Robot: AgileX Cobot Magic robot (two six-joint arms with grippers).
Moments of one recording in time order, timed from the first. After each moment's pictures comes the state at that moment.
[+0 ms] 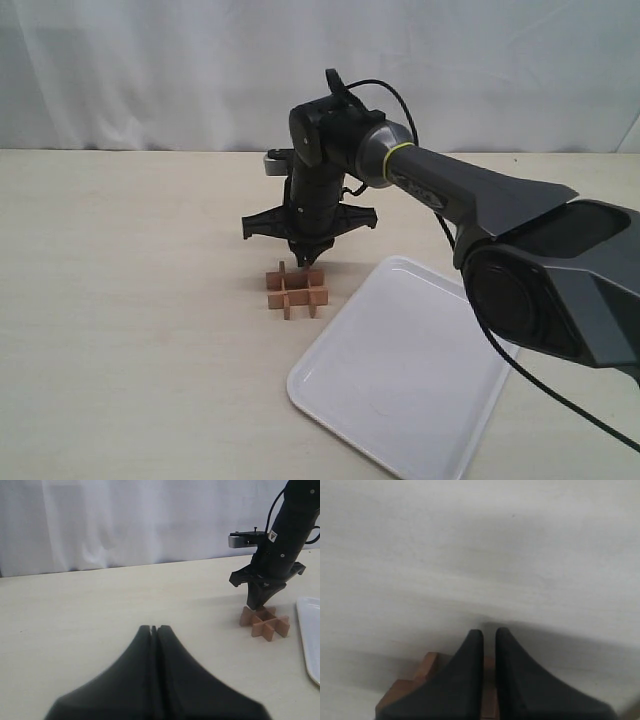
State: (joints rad) left arm -0.12 0.00 0.00 0.09 0.25 -0.08; right arm 0.50 2.58 -2.32 -0.04 1.20 0.40
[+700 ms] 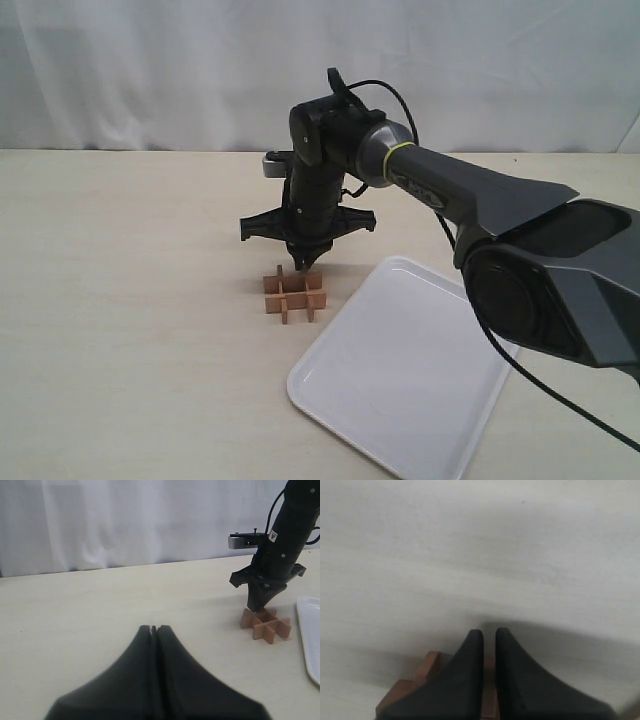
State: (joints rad) left arm -0.12 0.00 0.00 0.09 0.25 -0.08; right arm 0.50 2.58 -2.32 -0.01 1.21 0.39
